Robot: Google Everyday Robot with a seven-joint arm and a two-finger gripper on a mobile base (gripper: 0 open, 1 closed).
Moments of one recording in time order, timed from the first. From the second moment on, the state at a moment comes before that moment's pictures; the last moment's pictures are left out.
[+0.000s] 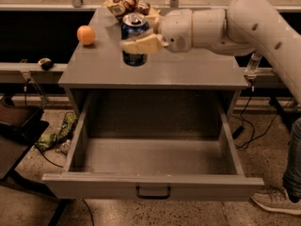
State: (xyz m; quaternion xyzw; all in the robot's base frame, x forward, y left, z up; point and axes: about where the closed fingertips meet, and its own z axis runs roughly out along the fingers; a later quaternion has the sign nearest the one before) arm 0.610 0.039 0.989 -0.54 0.54 0.35 0.55
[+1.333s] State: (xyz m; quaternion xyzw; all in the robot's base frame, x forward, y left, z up) arm 0.768 0.083 0.888 -0.48 0.58 0.33 0.57
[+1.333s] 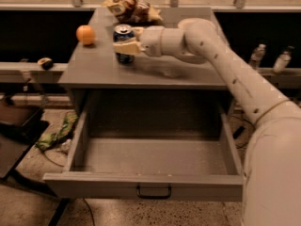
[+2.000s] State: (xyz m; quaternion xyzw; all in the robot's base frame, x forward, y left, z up) arm 0.766 0.084 0.894 -0.48 0.58 0.33 0.56
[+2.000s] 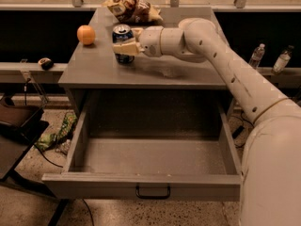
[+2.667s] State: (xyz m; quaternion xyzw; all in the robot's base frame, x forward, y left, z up) arm 0.766 0.084 0.894 -0.48 0.58 0.33 0.56
